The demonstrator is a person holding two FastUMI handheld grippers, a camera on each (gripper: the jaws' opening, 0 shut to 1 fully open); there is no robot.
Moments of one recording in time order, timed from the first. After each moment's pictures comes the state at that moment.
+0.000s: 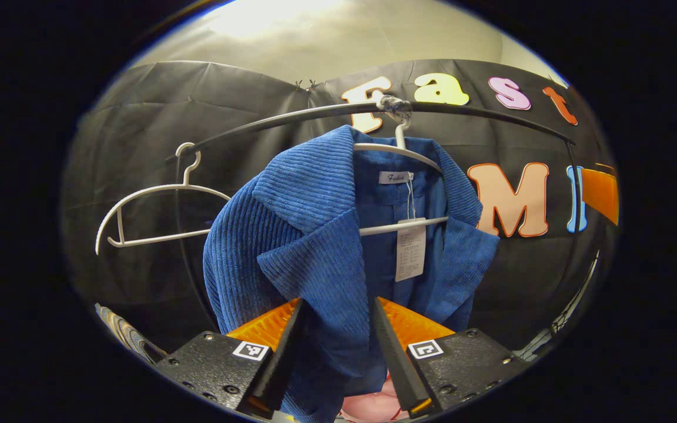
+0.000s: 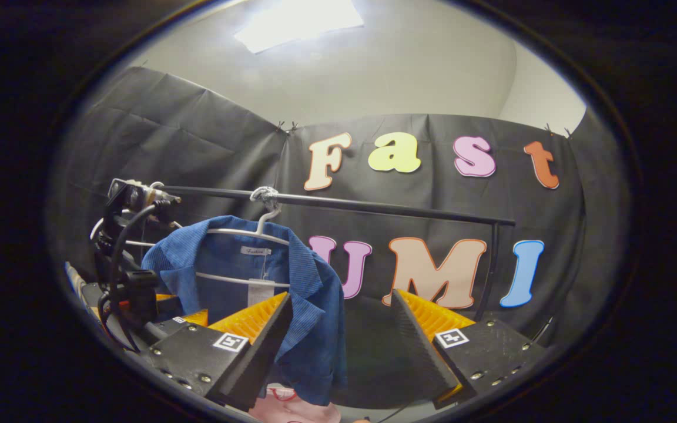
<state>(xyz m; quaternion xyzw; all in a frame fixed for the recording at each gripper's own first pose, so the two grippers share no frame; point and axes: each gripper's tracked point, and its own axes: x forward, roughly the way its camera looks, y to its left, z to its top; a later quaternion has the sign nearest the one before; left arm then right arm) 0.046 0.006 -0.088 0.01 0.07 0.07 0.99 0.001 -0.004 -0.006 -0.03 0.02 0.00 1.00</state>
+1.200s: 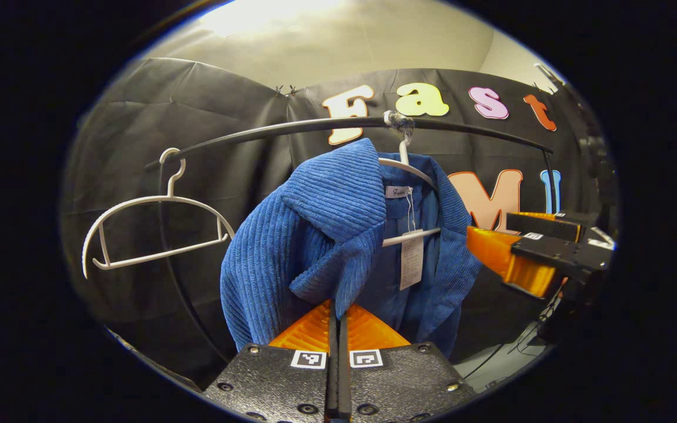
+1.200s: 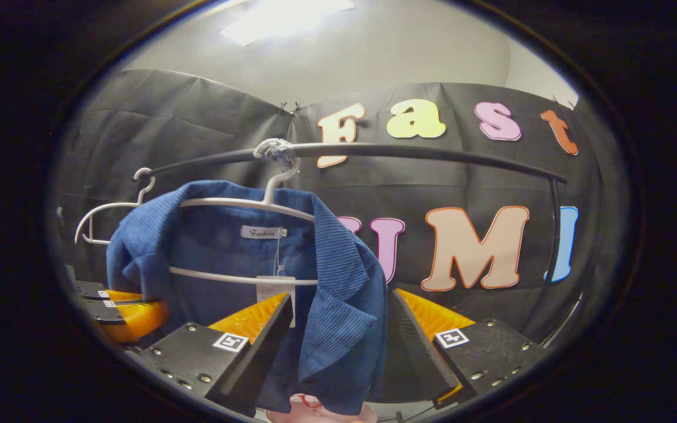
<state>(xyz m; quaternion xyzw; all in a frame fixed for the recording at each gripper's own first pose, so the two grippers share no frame) 0.043 0.029 -0.069 0.01 0.05 -0.03 1.00 0.110 0.054 -0.081 0.02 0.07 0.03 1.00</state>
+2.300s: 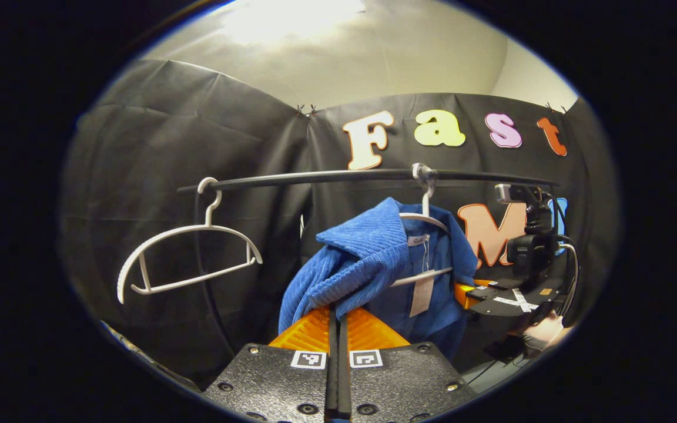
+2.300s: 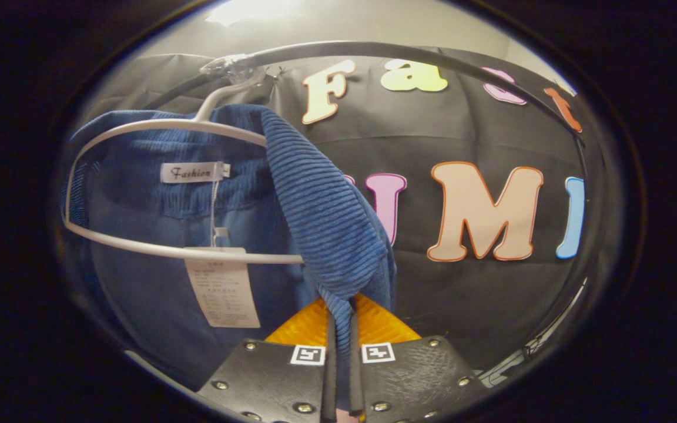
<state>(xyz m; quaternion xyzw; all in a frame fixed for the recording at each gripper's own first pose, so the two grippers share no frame) 0.011 0.065 -0.004 -0.02 0.00 0.01 1.00 0.175 0.047 -0.159 0.02 0.15 -0.01 0.99</state>
